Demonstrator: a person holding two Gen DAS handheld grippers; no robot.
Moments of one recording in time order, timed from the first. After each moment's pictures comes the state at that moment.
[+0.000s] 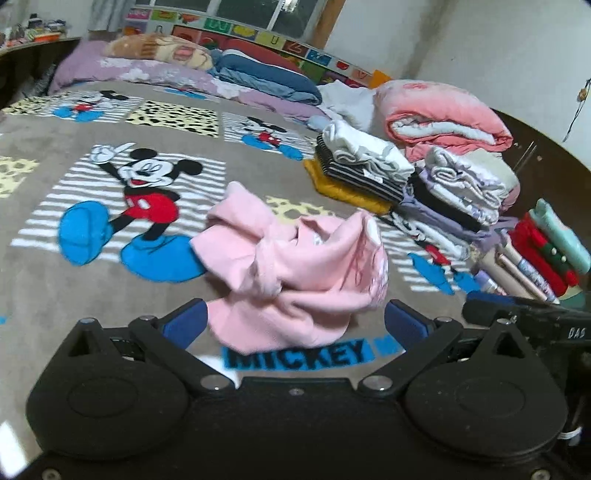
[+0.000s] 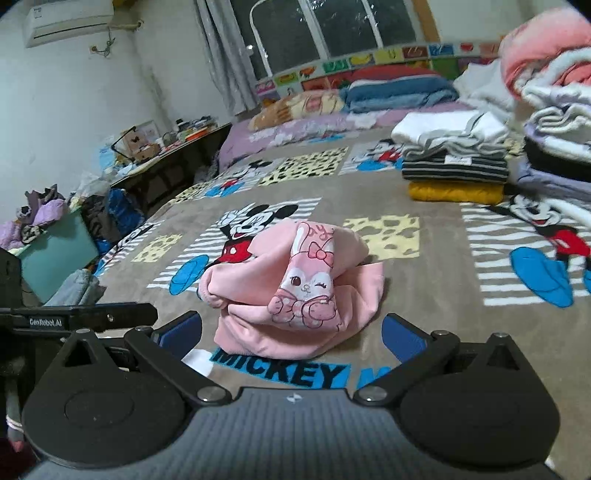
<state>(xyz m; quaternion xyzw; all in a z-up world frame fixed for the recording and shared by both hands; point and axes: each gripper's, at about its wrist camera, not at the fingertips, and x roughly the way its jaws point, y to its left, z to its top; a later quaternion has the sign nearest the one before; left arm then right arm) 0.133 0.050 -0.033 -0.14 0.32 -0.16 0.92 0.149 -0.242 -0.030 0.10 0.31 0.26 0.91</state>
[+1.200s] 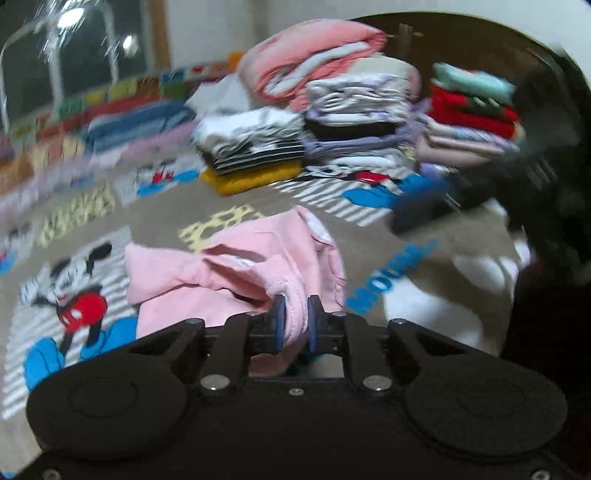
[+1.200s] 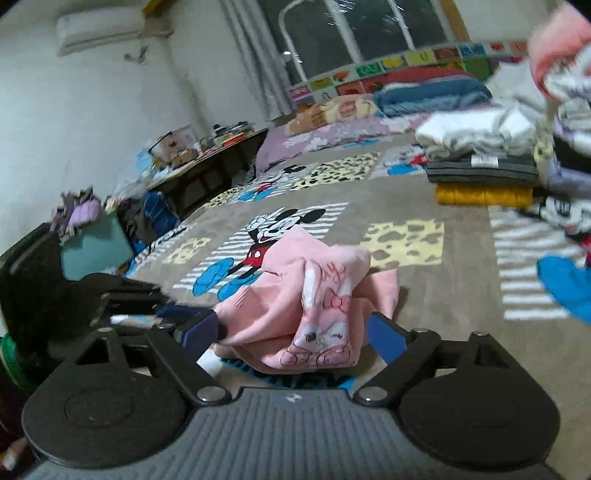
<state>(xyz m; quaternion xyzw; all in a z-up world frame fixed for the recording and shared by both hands) 0.101 -0.021 -0.059 0.16 0.26 -0.29 0.91 0.150 -0.266 -0.038 0.10 0.28 0.32 0.90</state>
